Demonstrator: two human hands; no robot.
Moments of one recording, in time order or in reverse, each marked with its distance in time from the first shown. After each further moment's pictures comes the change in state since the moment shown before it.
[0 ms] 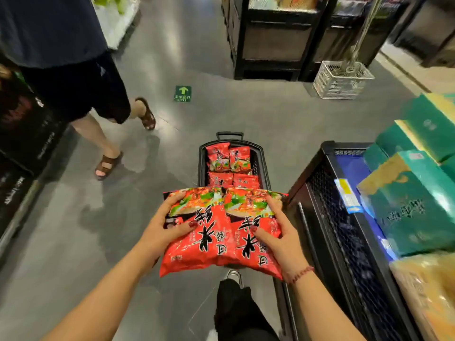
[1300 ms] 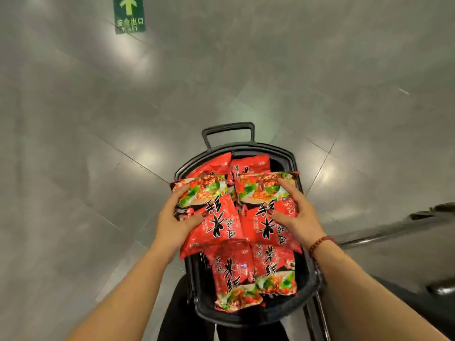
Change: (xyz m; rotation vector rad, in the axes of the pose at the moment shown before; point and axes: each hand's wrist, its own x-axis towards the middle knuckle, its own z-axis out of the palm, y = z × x) left_hand 0.553 -0.113 -0.049 0.124 0.154 -0.282; right_hand 0.546 0.094 -0.074 -0.315 0.160 0.221
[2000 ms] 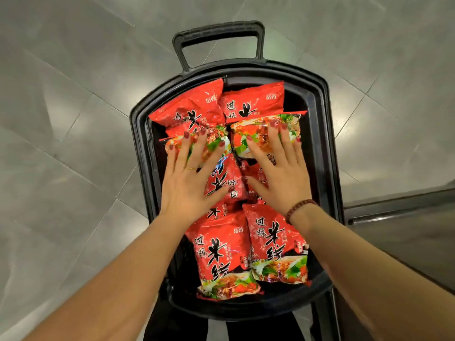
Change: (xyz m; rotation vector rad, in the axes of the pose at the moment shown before) left_hand 0.077 -0.129 0.053 1.367 -0.012 0.673; right_hand 0.086 0.140 0.027 -1.196 0.030 -0.534
